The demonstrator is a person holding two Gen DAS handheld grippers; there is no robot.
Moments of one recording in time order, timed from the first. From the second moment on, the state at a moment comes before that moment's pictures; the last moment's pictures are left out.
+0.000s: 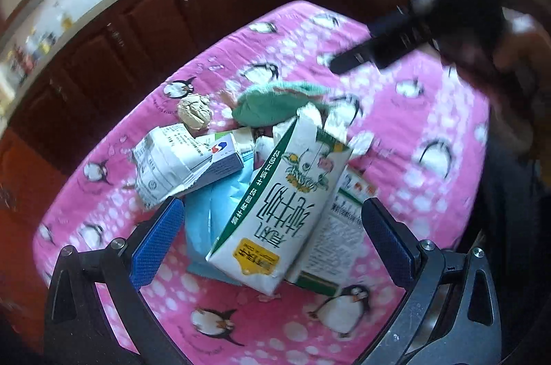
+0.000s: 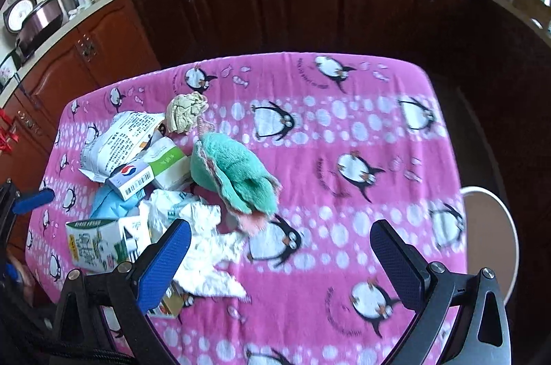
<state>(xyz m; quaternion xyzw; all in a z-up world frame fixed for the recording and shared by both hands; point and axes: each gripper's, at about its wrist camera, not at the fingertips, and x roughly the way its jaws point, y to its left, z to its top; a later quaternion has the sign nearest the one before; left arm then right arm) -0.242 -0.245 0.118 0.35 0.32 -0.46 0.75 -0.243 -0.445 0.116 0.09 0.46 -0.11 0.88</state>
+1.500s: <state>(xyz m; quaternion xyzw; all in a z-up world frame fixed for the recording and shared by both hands) -0.241 -0.306 0.167 0.26 0.38 -0.48 0.75 -0.246 -0.485 0.121 0.12 0.43 -0.07 0.89</state>
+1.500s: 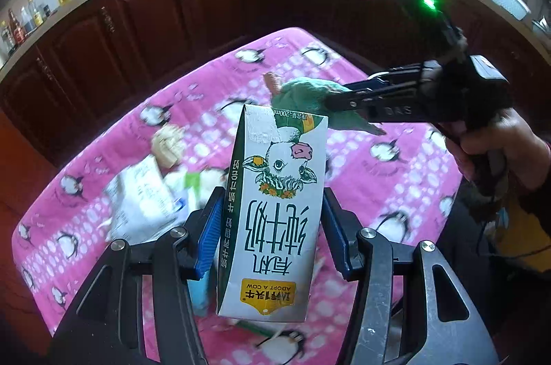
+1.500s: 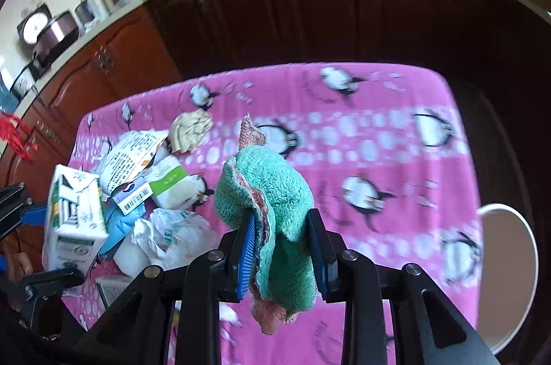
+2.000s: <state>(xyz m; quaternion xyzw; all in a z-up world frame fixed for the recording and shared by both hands) -0.322 -0.472 0.166 0.22 0.41 -0.56 0.69 -0.411 -0.622 0.131 0.16 0.42 -0.25 0.86</state>
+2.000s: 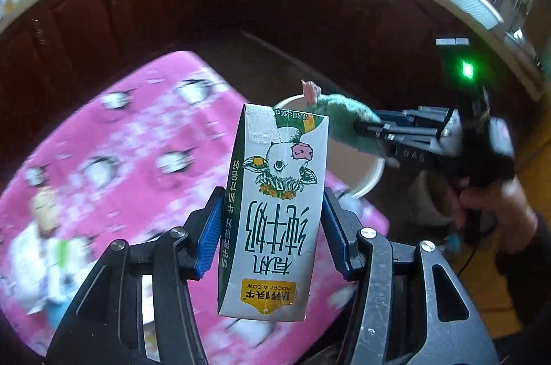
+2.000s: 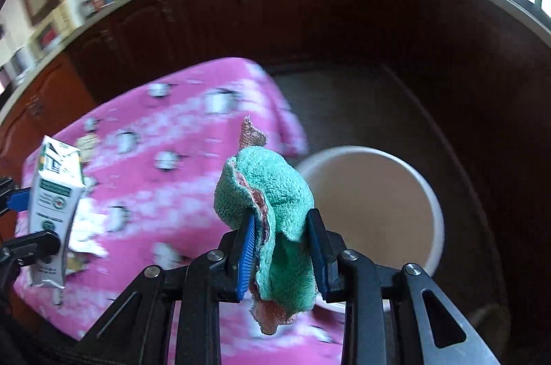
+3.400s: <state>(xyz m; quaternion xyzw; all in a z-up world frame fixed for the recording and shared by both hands) -0.307 -0.407 0.183 0.14 0.40 -0.46 0.78 -0.426 -0.629 0.128 0.15 0.44 -0.31 0.83</state>
